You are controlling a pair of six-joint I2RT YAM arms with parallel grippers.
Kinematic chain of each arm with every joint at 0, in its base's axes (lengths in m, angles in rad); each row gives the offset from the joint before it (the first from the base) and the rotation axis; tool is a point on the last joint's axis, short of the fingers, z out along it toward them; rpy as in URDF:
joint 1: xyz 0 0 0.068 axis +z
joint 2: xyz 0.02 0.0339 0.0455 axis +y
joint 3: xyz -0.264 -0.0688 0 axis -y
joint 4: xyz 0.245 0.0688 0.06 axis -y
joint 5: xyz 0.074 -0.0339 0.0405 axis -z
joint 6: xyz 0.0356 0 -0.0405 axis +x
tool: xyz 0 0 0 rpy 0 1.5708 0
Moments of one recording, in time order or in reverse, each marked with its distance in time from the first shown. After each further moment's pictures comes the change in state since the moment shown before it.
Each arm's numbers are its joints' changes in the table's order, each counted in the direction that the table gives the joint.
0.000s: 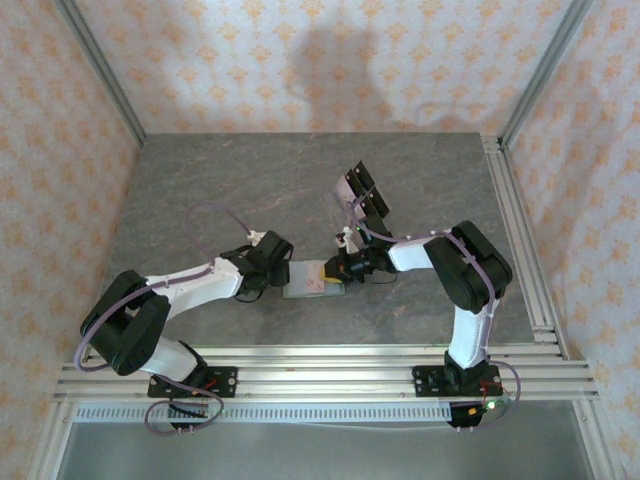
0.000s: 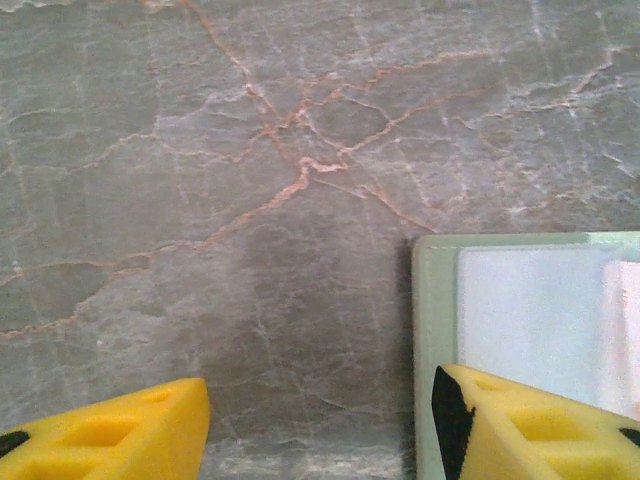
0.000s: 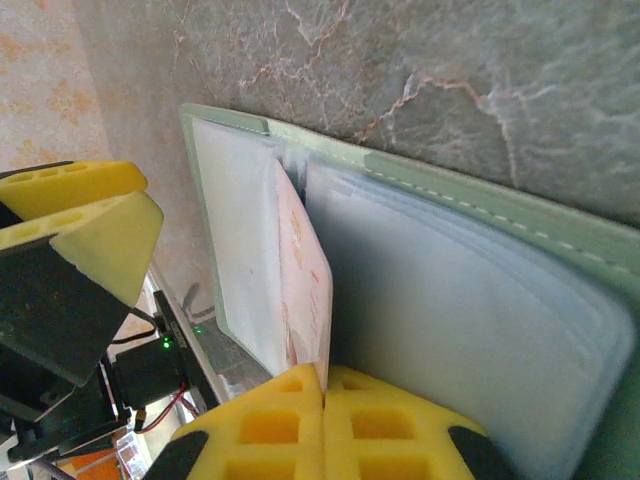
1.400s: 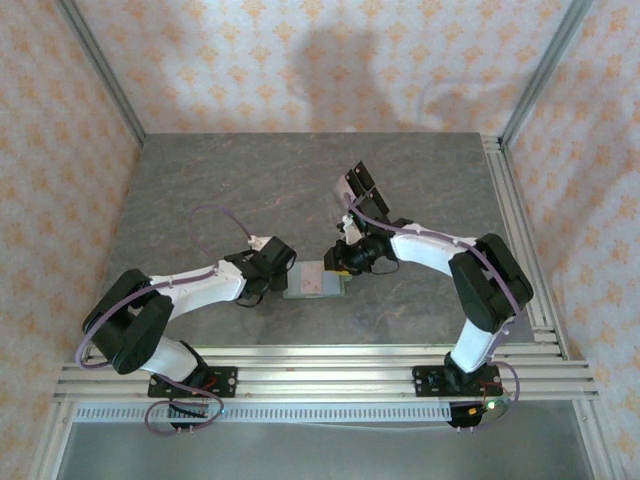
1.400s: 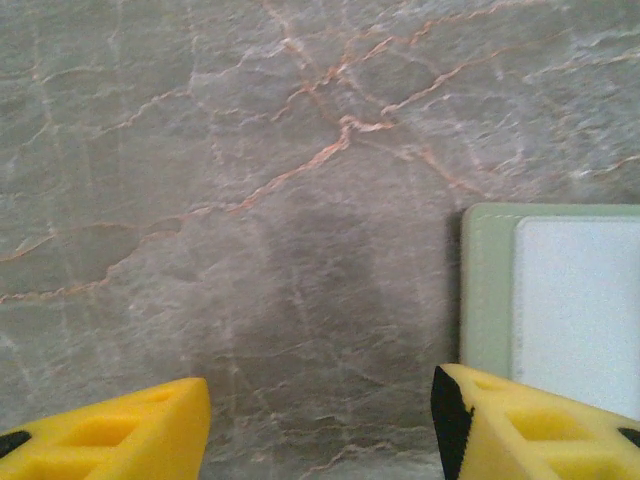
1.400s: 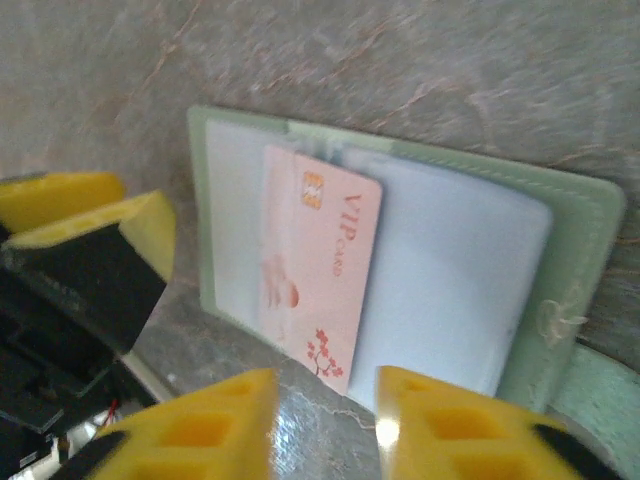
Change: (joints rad) left arm -0.029 0.010 -0.014 -0.051 -0.070 -0.029; right arm 0.055 -0.169 0.188 -0.504 0.297 -0.138
